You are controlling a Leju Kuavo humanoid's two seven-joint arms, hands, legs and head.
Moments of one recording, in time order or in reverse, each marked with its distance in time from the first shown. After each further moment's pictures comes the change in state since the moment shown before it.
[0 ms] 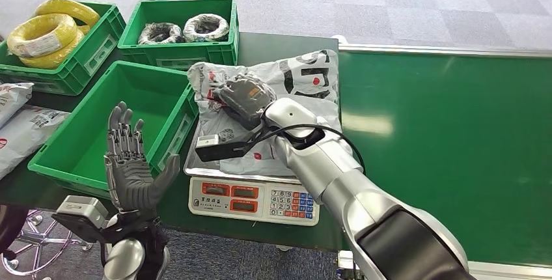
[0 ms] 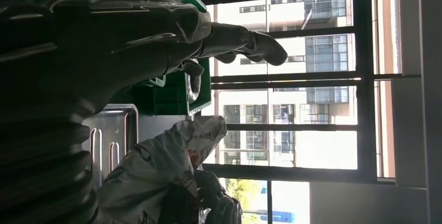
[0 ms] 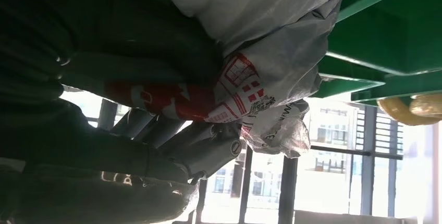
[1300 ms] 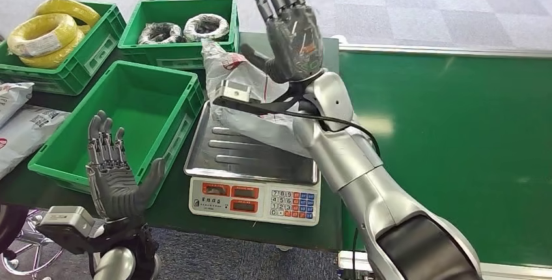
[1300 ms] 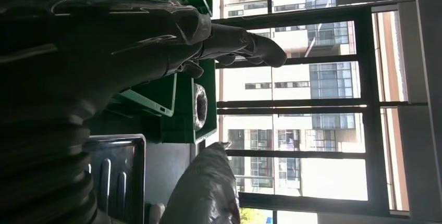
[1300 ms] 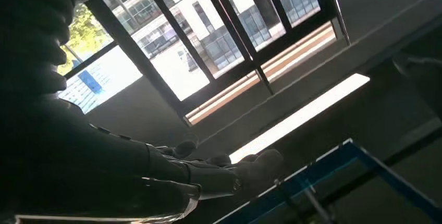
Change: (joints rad) left arm 0.055 0.006 0.035 -0.047 -0.008 0.066 0.000; right arm 0.065 -0.084 -0.174 -0.391 -0.238 -0.516 -0.034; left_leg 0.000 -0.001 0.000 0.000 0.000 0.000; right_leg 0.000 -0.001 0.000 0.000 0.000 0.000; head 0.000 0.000
